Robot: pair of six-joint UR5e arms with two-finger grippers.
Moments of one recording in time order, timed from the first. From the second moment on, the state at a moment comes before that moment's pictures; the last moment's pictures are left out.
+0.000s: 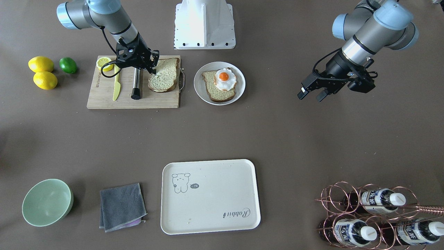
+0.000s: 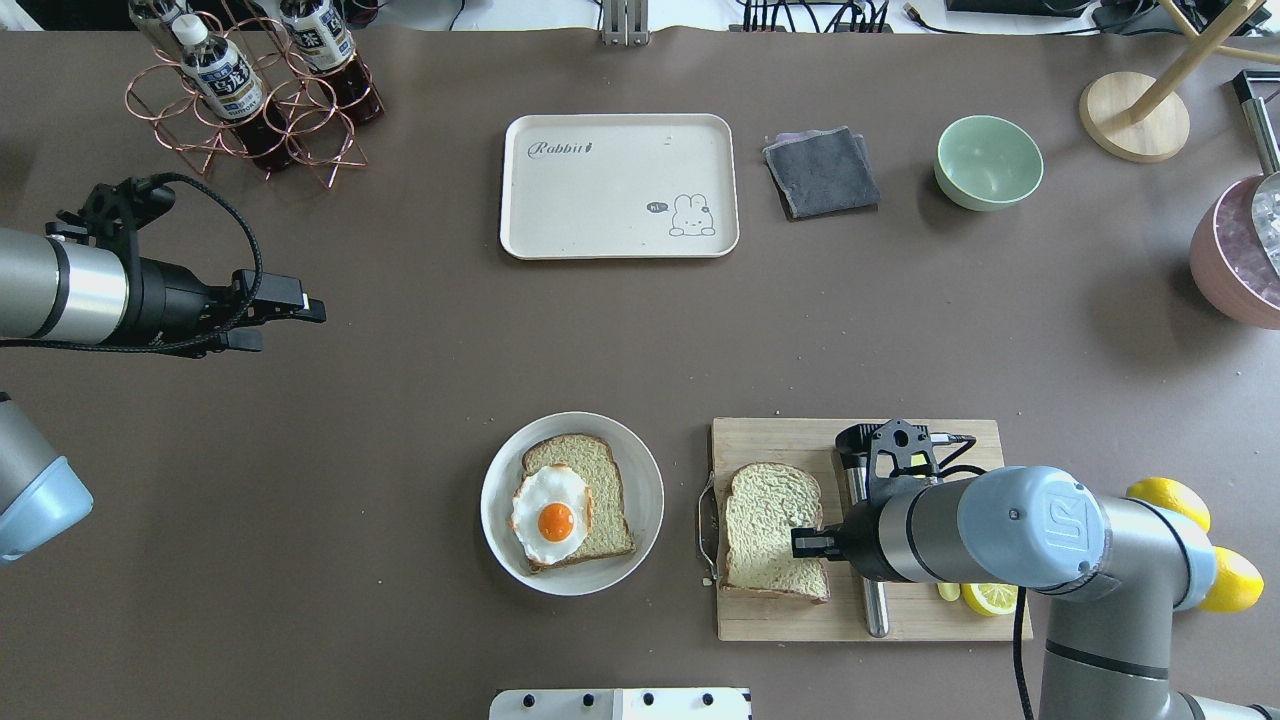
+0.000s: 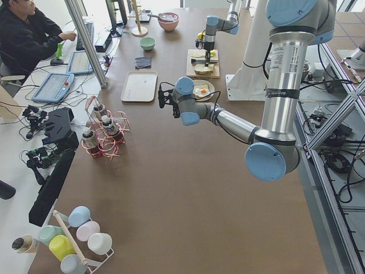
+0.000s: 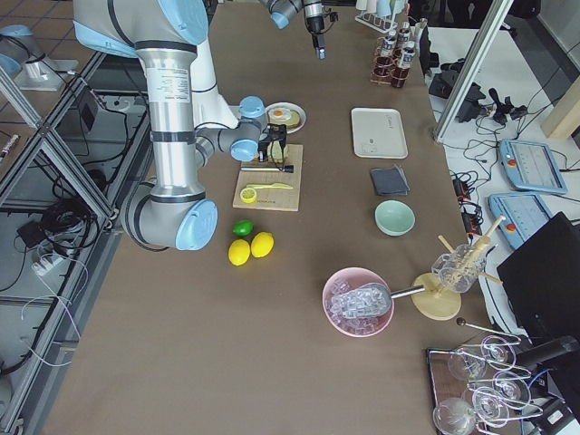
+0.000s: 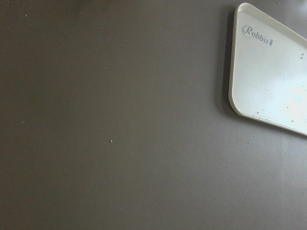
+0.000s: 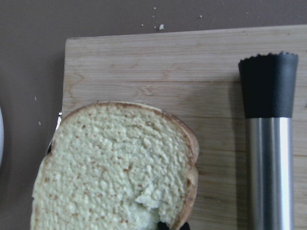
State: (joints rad) left arm -0.81 -1.66 -1.83 -2.43 -2.08 -1.45; right arm 0.29 -1.47 1.98 -1.07 1.75 1.39
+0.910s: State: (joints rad) left arm -0.81 -1.69 -1.79 -2.43 -2.08 -1.45; right arm 0.42 -1.35 2.05 -1.06 1.87 1.40
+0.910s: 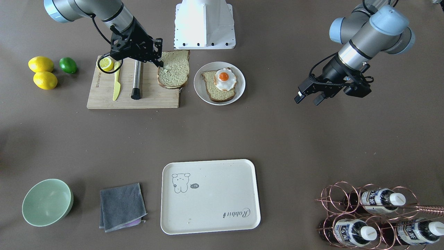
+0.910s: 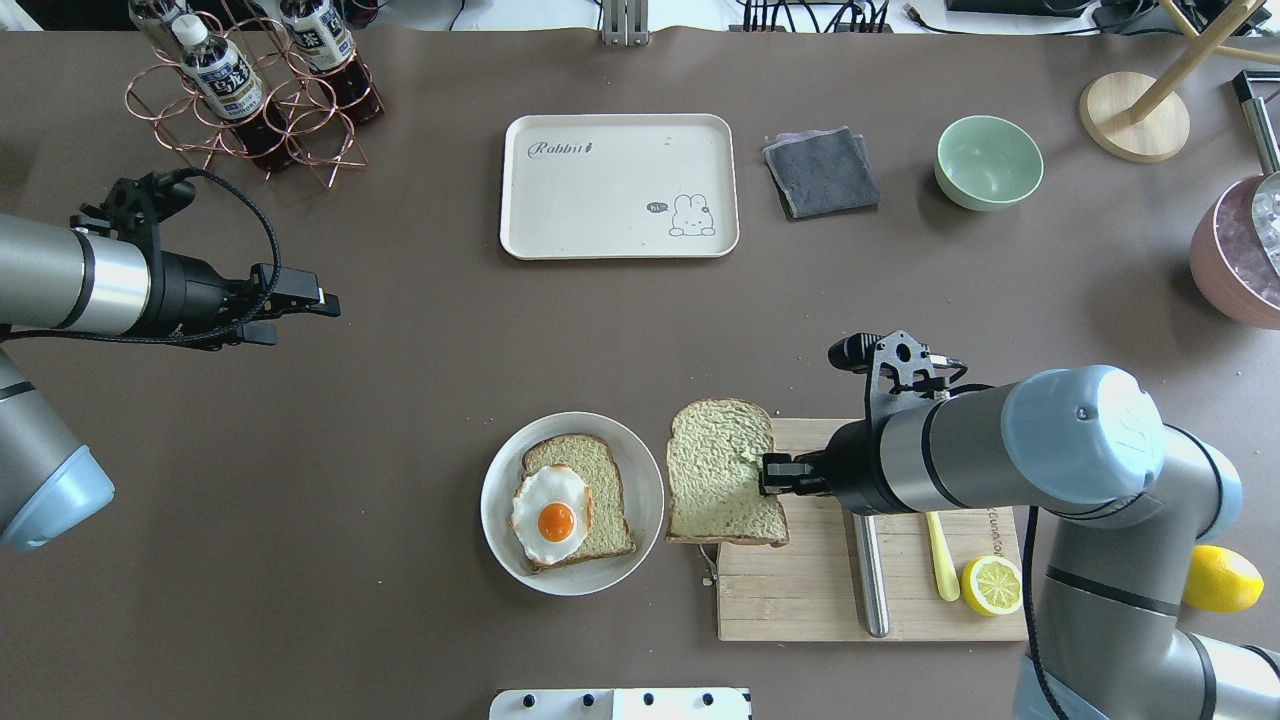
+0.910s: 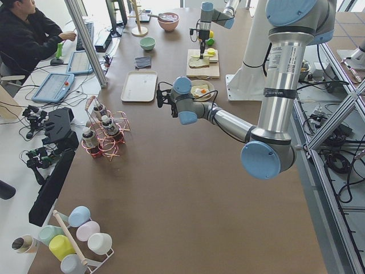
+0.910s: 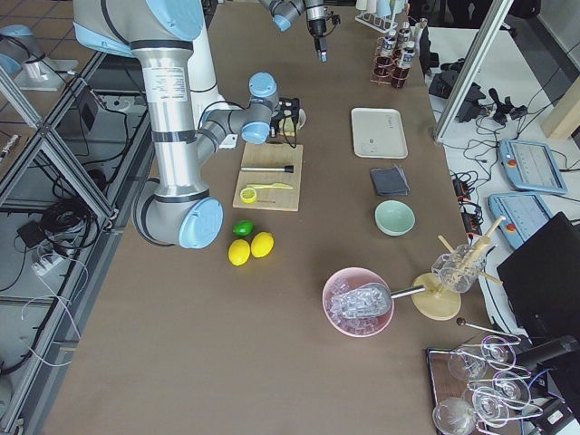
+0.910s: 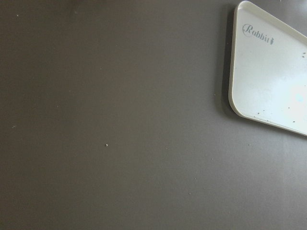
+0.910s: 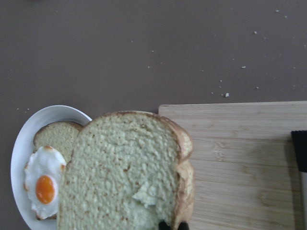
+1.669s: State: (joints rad) left arm -0.80 -1.69 -1.78 -2.43 -2.08 -1.45; right arm 0.38 -1.06 1.87 -1.18 1.82 1.38
